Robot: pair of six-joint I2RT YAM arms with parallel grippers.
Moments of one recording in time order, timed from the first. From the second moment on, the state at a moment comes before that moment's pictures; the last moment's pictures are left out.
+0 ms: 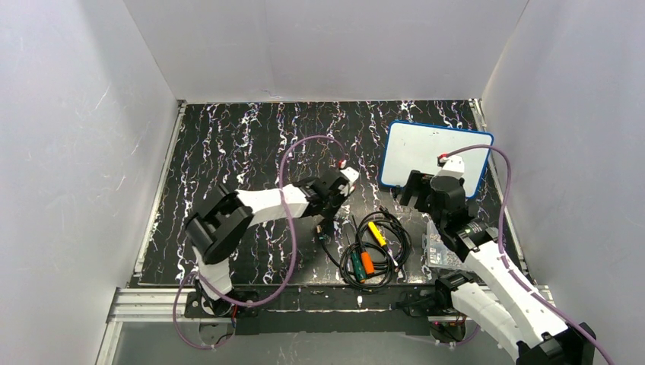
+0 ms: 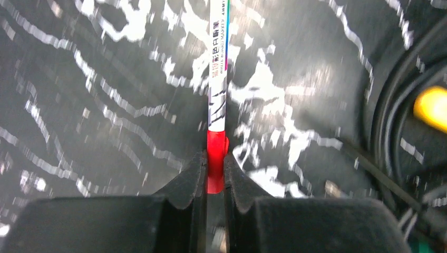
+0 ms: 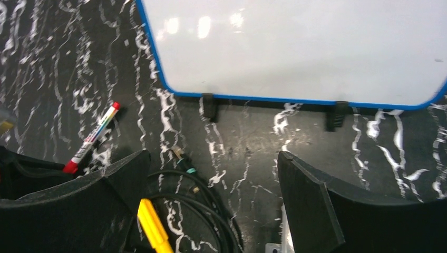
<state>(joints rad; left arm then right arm) -0.89 1.86 1.15 -0.25 -0.15 -0.14 0.44 0.73 0.57 -0.34 0.37 0.40</state>
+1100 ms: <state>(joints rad) -0.89 1.03 0.97 -0.54 0.23 -0.09 0.48 0.91 0.64 0.20 -0.72 0.70</state>
